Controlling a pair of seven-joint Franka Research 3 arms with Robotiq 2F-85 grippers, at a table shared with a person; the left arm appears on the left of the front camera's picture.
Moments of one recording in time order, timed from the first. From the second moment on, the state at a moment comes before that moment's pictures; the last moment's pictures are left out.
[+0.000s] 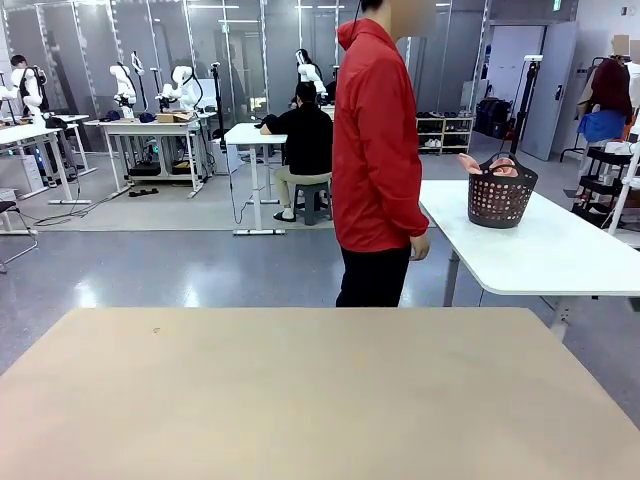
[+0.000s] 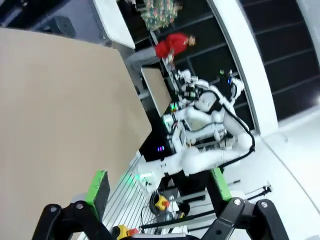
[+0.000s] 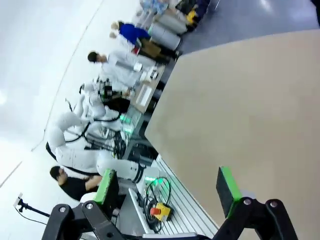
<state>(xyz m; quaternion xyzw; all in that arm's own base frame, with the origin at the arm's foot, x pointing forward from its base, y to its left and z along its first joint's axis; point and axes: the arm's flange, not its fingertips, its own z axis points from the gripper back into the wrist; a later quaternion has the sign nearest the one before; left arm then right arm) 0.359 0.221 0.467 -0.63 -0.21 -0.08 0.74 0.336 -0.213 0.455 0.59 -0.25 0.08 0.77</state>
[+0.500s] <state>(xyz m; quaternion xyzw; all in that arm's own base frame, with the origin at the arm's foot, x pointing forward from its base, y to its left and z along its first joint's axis) 0.350 0.239 0.462 -0.63 -0.23 -0.05 0.74 0.319 -0.229 0.459 0.58 -0.27 0.05 0.77</state>
